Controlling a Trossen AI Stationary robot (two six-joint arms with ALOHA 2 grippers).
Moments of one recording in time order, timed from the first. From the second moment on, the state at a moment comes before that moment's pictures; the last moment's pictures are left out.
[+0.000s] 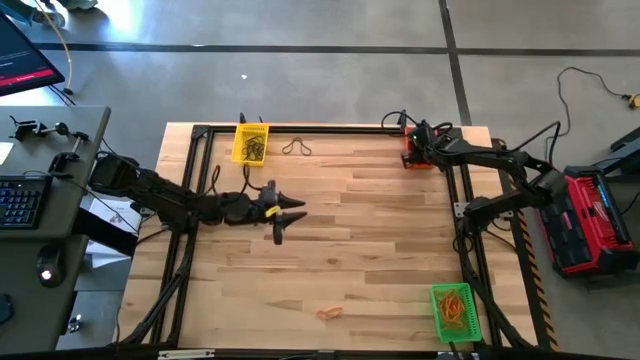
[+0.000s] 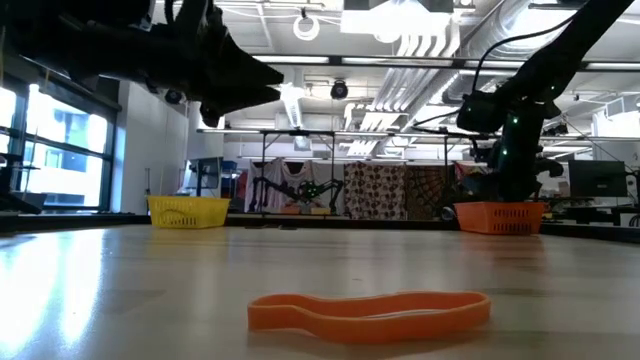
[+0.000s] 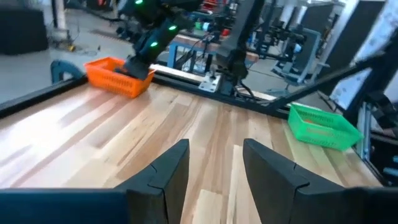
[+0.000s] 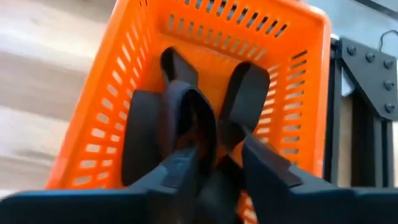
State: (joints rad) left arm -0.12 1.37 0.40 0.86 -0.30 -0.24; right arm -0.88 1.37 0.61 -0.35 0.43 0.31
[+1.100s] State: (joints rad) left arm 0.45 1.38 0.79 -0.05 -0.02 0.04; right arm -0.34 1.21 0.75 -0.31 0.46 0.31
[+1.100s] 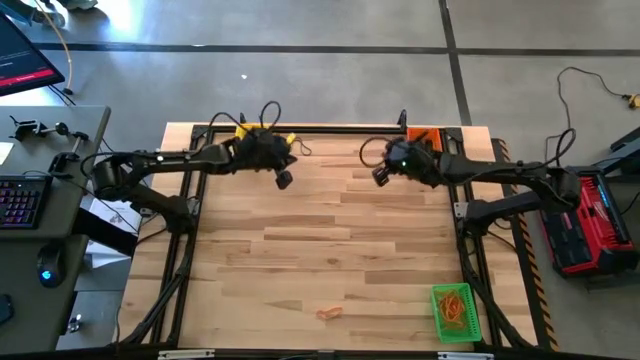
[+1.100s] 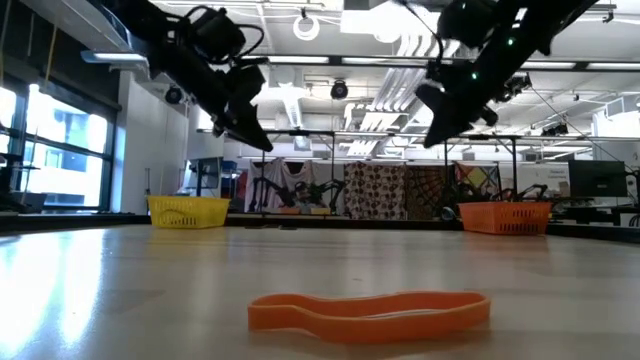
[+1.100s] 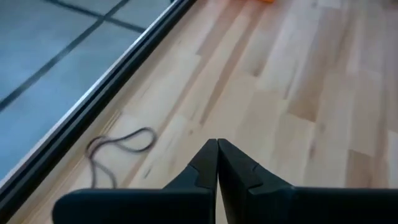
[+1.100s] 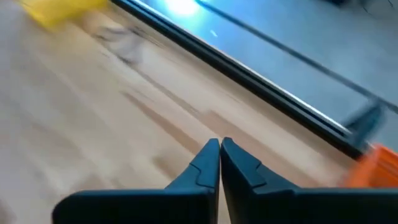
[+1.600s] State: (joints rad) left arm 0.59 1.65 1.03 -0.25 0.05 0.06; right arm -0.02 1.21 0.75 -0.19 0.68 0.39
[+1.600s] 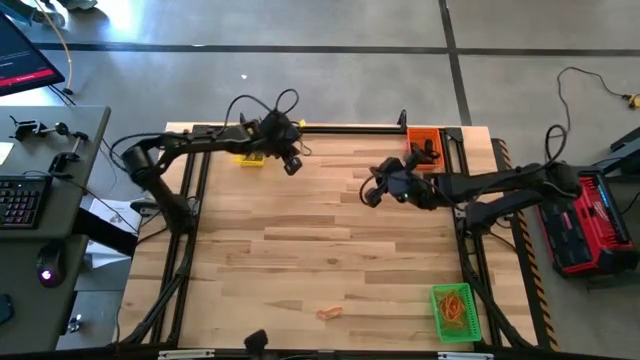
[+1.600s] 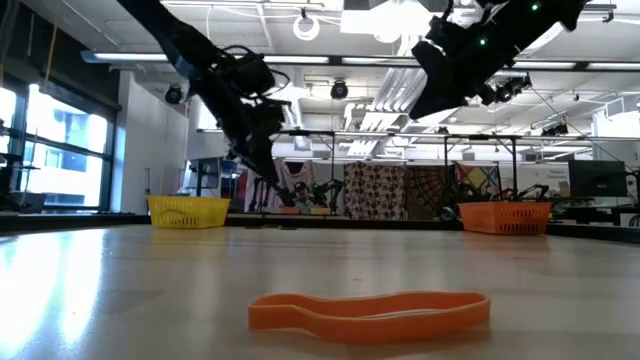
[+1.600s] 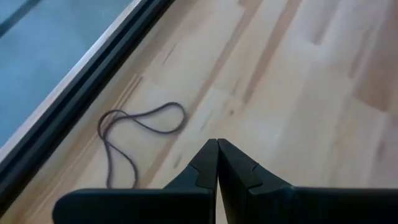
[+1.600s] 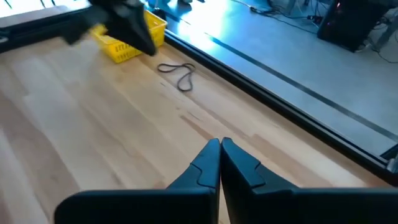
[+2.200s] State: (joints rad) left arm 0.71 1.87 1.21 -0.34 0.00 0.11; right arm 0.14 1.21 0.75 -0.19 0.78 0.44
